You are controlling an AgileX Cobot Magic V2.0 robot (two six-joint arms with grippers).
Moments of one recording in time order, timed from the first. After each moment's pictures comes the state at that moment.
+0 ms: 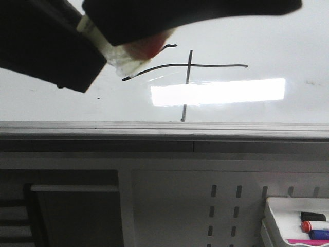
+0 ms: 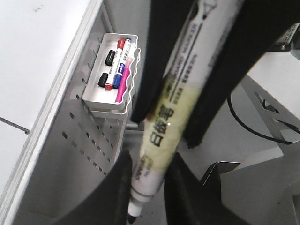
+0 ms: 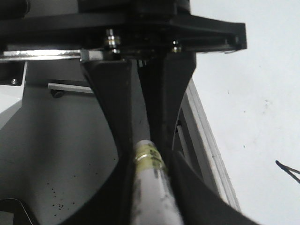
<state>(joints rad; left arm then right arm) -0.71 1.03 -0.76 -0.85 0.75 1.29 1.04 1.01 -0.74 -0.02 0.24 -0.50</state>
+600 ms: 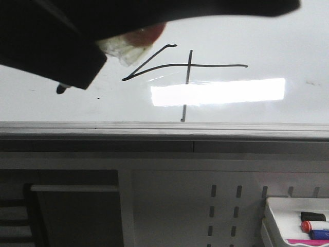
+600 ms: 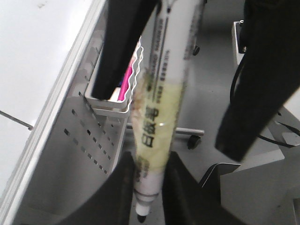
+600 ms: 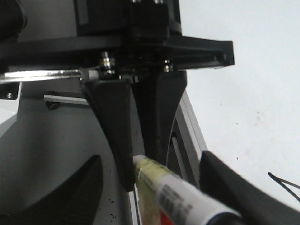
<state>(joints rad) -0.71 1.03 -0.76 -0.84 0.73 1.26 1.04 1.01 -0.74 -0.01 0.19 -0.50</state>
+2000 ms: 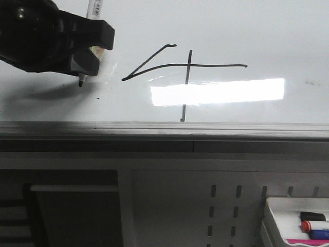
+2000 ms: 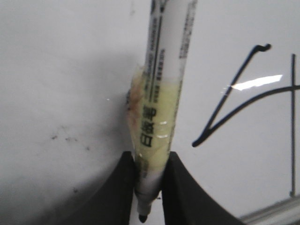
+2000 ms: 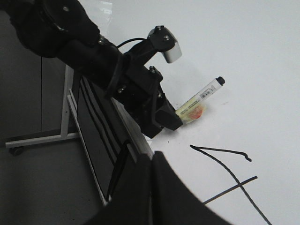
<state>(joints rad) -0.71 1.38 -0.74 -1.40 -0.21 1.11 0.82 0.72 -0.74 0.11 0.34 -0.50</state>
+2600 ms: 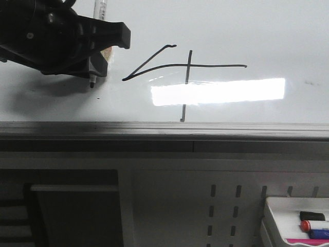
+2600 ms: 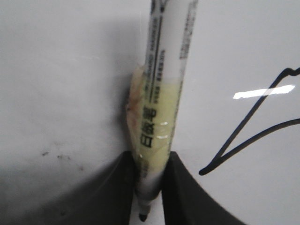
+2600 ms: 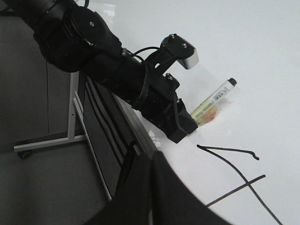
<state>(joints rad) -0.71 1.46 -0.81 -1.50 -0.27 1.11 0.82 0.72 -0.74 0.15 0.34 -0.50</state>
